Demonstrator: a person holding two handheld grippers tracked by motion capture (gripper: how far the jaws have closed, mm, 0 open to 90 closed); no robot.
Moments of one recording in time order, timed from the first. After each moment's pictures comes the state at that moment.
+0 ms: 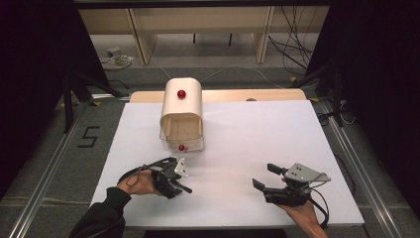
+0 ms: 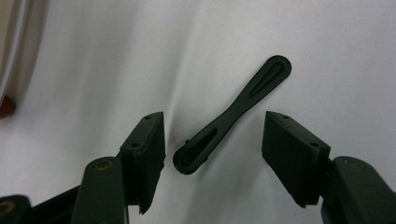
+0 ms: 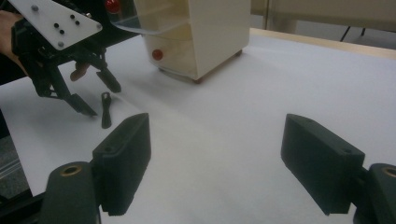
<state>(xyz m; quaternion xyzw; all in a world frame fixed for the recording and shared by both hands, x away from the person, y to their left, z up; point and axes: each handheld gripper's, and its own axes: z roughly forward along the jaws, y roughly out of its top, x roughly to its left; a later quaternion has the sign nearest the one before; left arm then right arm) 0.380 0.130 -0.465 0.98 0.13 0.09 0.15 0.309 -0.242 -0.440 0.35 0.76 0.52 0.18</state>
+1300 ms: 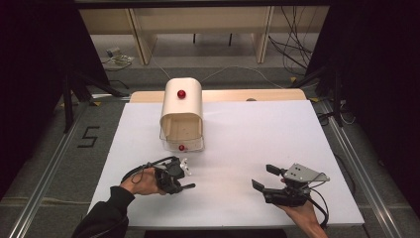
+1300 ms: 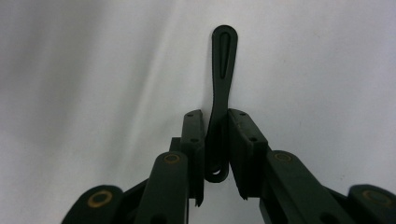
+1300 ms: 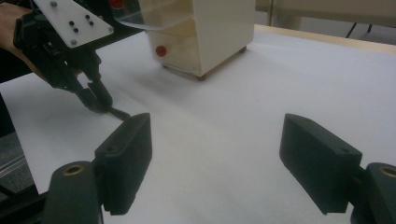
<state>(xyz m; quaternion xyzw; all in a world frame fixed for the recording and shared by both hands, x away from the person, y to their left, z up) 0.382 0.119 -0.461 0.98 0.17 0.03 0.12 0.308 -0.241 -0.441 0.35 0.76 0.52 0.17</state>
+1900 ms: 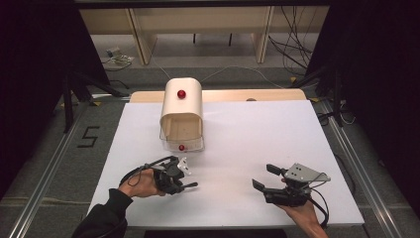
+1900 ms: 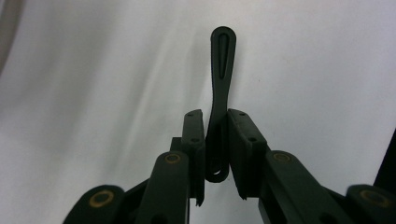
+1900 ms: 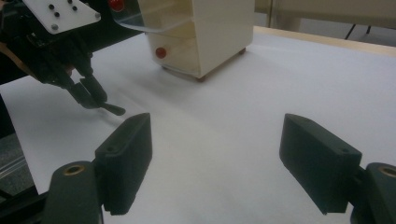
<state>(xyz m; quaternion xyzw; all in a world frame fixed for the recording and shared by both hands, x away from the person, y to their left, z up) 0.372 0.120 -0.446 0.97 0.18 0.04 0.17 0.308 -0.242 -0.440 0.35 0.76 0.52 0.17</state>
